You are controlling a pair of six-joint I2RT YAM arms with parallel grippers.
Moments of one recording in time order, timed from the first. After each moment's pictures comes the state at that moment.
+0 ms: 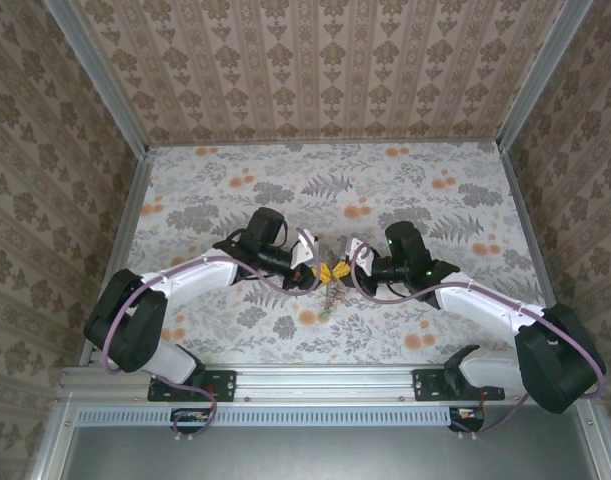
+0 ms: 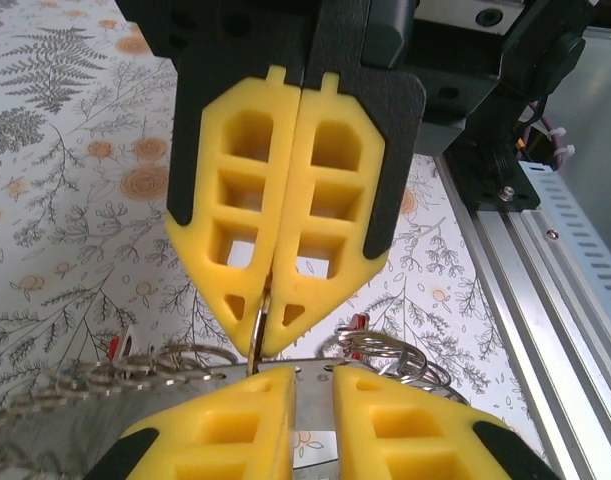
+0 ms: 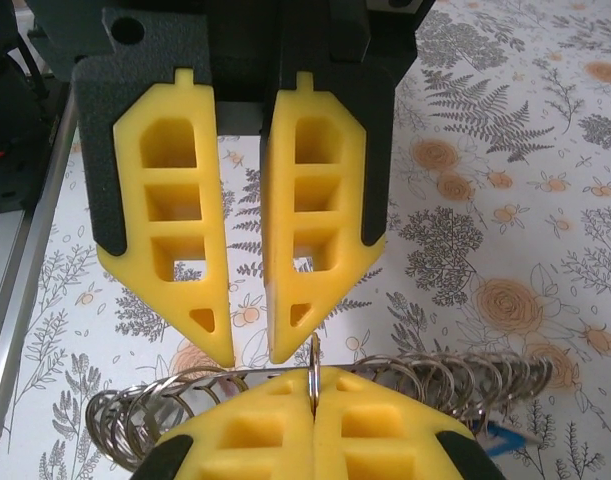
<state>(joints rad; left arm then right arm) -0.69 1.48 0.83 -0.12 0.95 0.53 0.52 1.23 0.60 0.03 -0.67 -0.43</state>
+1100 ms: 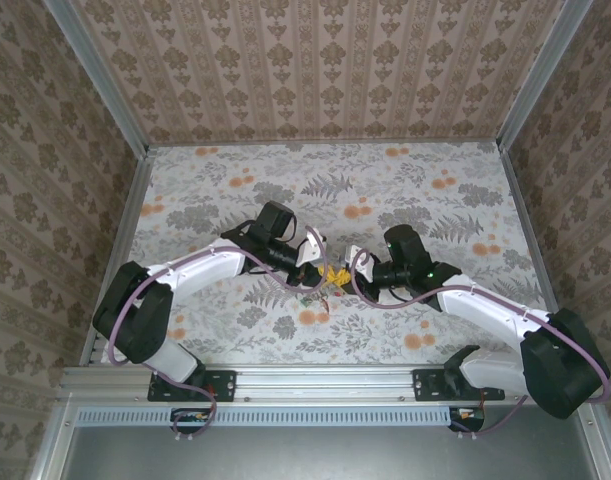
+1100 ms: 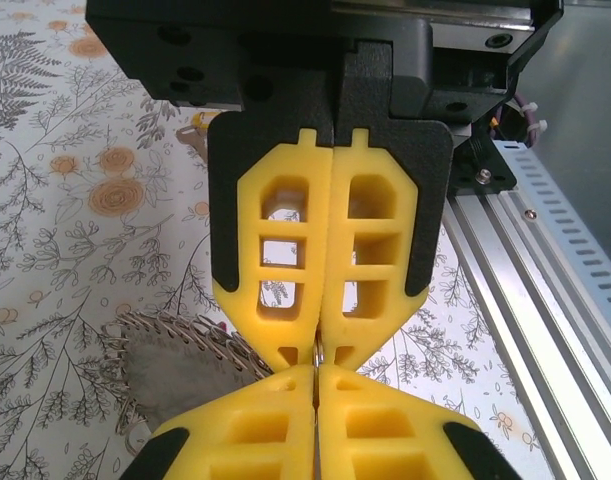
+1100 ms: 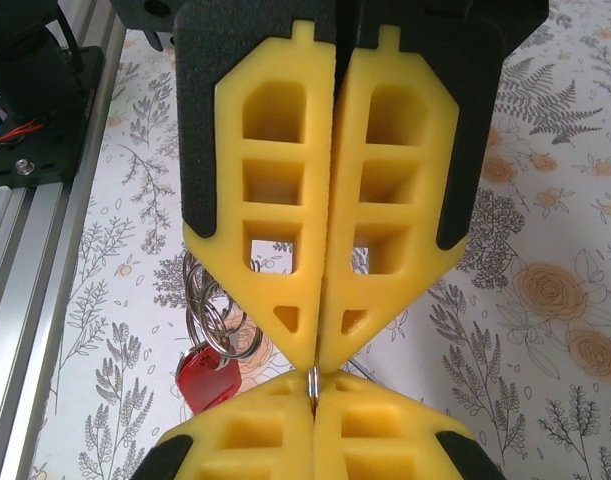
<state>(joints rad) -0.71 1.55 0.96 -0.30 0.97 0.67 0.53 1.20 0.60 -0.06 -0.68 -0.46</state>
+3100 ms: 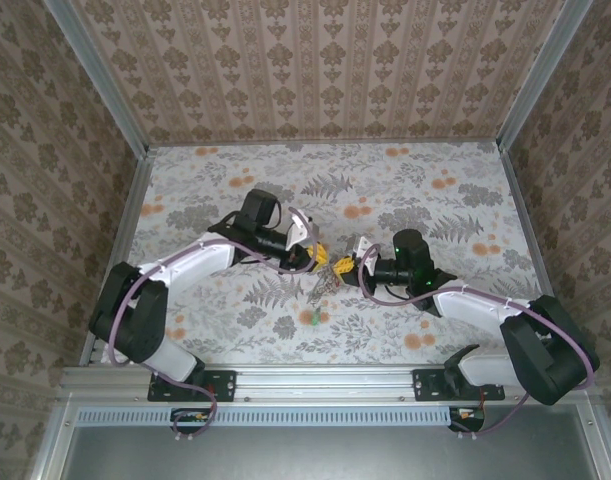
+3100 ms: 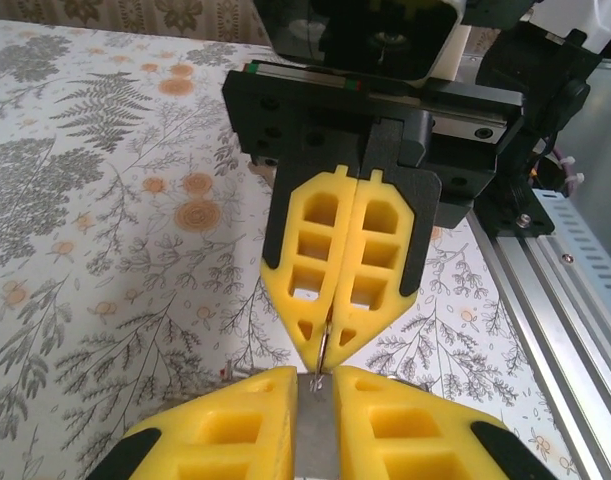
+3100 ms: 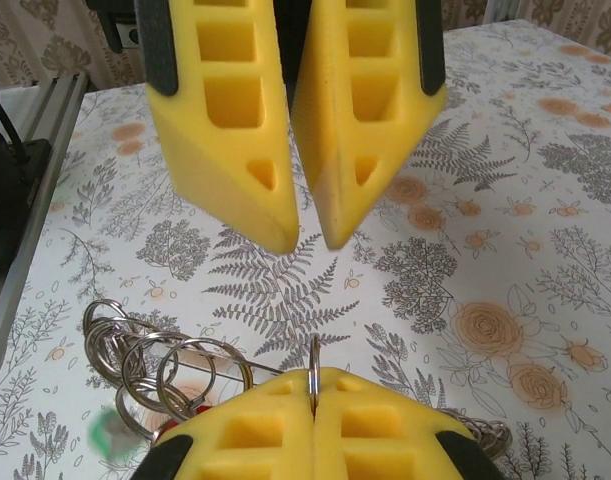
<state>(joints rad) -0.61 1.54 0.98 -0.24 1.02 0.60 0.48 1.28 0.46 0.40 -0.70 -0.27</state>
